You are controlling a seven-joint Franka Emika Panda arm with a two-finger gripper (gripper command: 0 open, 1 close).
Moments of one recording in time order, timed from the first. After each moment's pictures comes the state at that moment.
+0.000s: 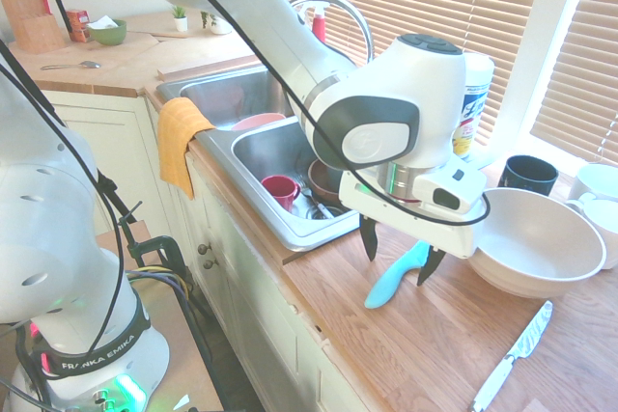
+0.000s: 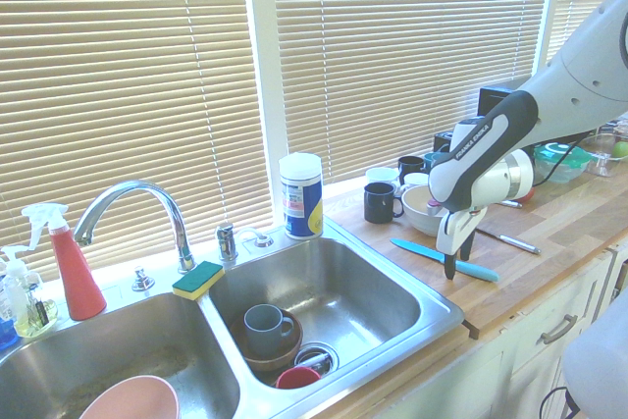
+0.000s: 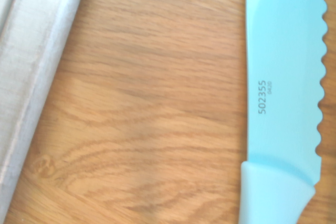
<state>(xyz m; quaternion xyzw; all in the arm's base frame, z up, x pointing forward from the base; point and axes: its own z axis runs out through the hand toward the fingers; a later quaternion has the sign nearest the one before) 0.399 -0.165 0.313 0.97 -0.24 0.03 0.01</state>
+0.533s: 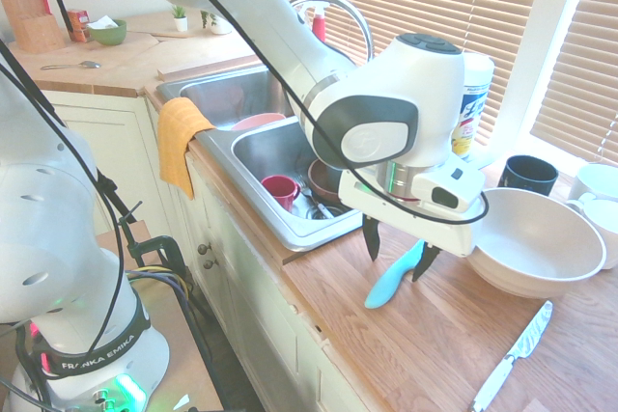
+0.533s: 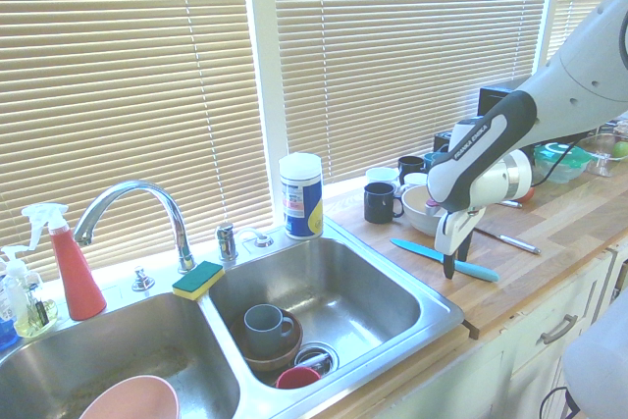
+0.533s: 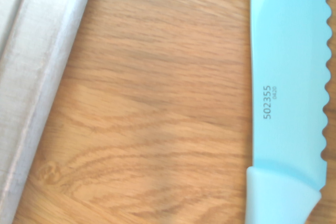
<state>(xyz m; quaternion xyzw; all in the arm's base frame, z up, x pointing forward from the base) 0.400 -0.163 0.312 0.97 -0.24 0.03 0.01</state>
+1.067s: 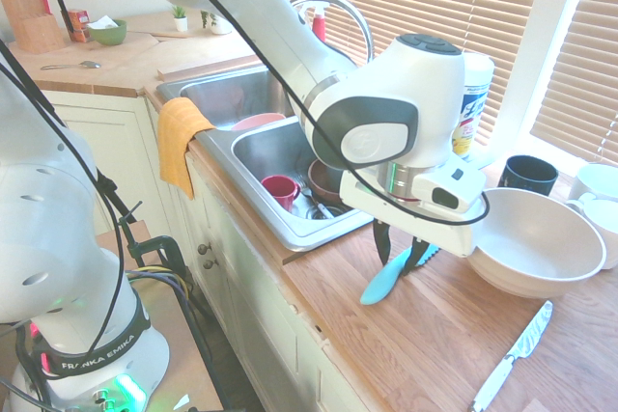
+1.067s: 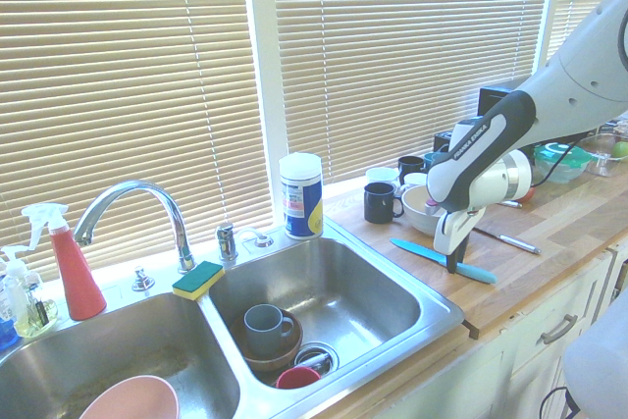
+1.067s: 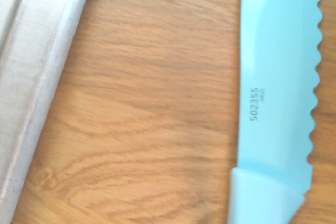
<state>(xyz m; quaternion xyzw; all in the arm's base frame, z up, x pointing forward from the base) 0.401 -0.164 0.312 0.97 -0.24 0.04 0.01</state>
